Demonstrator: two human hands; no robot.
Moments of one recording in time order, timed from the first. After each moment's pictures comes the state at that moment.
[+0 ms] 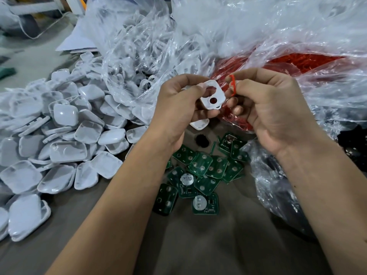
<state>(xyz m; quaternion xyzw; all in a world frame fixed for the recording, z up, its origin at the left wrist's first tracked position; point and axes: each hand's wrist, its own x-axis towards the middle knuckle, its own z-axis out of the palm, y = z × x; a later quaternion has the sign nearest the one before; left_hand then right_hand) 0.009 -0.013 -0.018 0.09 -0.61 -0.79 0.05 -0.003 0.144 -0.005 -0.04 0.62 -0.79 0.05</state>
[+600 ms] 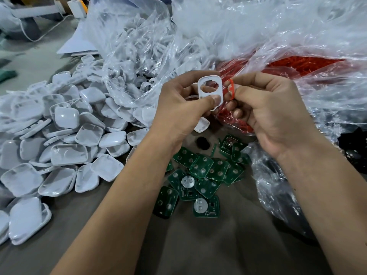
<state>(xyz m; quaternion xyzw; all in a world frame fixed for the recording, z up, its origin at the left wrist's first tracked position) 0.014 -0.015 -0.017 0.01 -0.69 -0.72 0.09 -0.003 0.145 -0.006 -0.04 0.63 -0.77 0.04</state>
